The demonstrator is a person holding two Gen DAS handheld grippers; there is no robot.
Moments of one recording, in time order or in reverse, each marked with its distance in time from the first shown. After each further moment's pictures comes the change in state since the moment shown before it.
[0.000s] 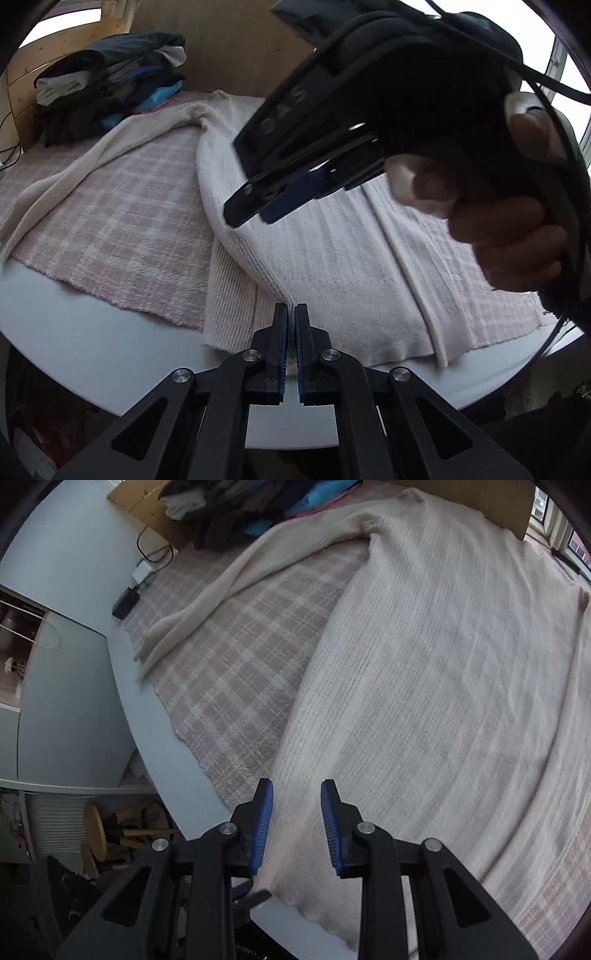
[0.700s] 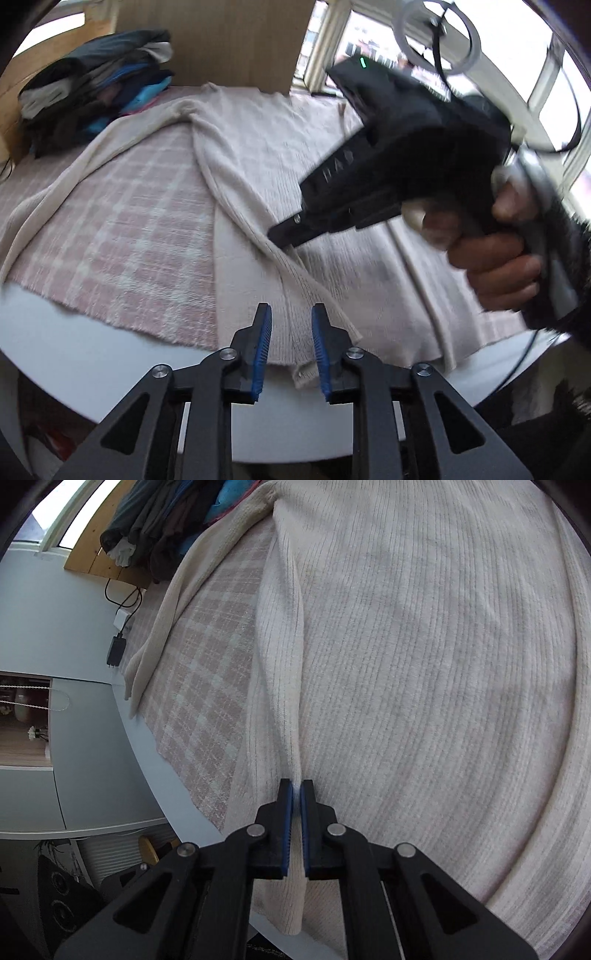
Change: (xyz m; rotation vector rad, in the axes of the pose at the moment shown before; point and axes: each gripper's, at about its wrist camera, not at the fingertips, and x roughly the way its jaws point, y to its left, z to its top) left arm 0.028 -0.010 0.017 0.083 0.088 0.068; right arm 0.008 -0.081 -0.024 0.237 -0.017 0.205
